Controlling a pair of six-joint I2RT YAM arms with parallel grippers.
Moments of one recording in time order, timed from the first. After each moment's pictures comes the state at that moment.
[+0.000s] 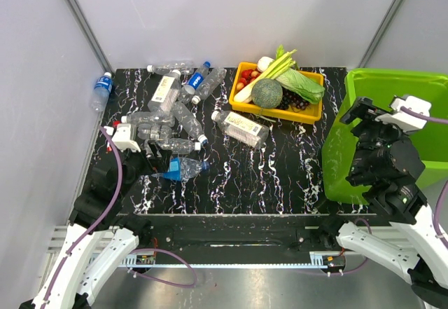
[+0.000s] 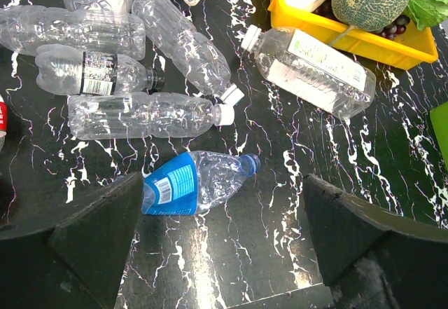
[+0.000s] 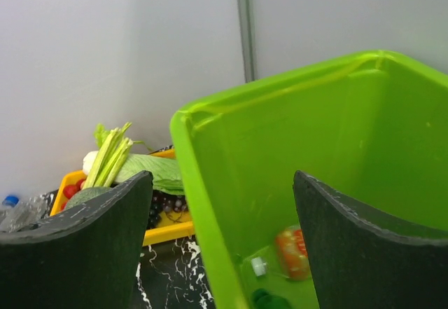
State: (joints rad) left arm -0.39 0.46 0.78 -0.66 -0.11 -0.37; right arm 0.79 0.66 1.14 -0.13 1.23 -0.17
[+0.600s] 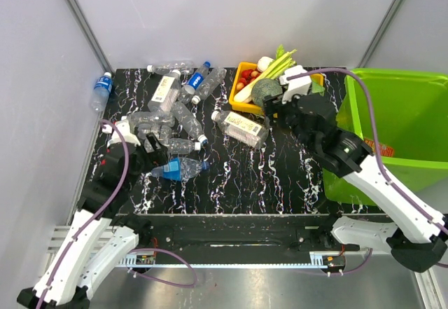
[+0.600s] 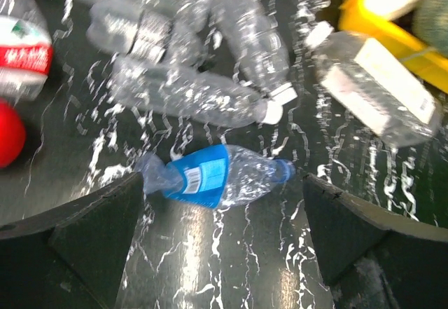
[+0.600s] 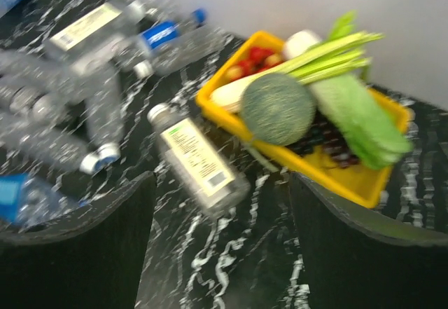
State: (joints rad) left arm -0.39 0.55 0.78 -0.69 -0.27 -0.49; right arm 0.79 1.08 1.33 -0.44 0.48 0.00
